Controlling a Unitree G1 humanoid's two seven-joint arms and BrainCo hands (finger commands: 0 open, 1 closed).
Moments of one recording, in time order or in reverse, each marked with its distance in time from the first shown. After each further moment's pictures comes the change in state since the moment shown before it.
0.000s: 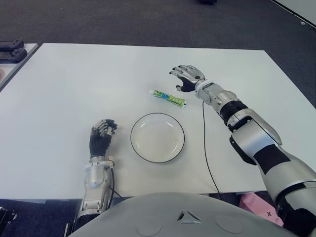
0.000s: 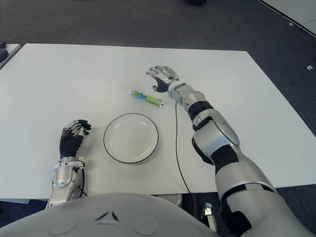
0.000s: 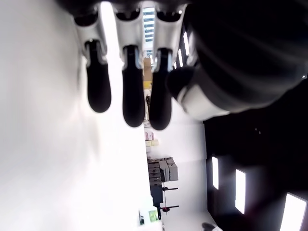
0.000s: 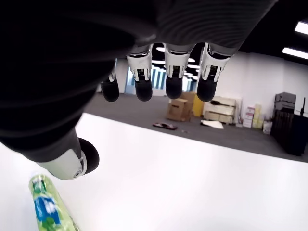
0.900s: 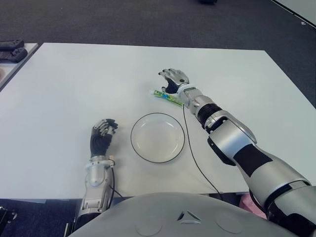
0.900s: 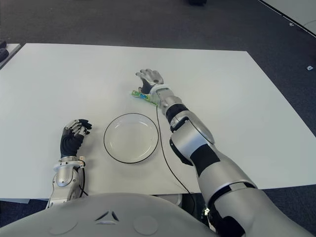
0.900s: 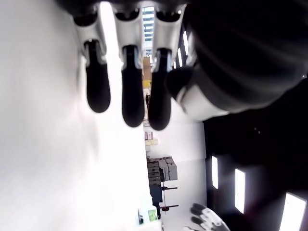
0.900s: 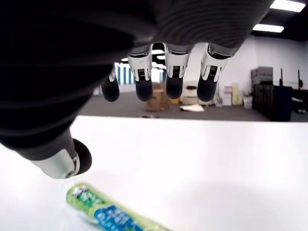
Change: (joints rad) left arm -0.008 -0.008 -0.002 0.004 0.001 0.000 0.000; right arm -0.012 0.241 -0.060 0.117 0.075 0.232 0.067
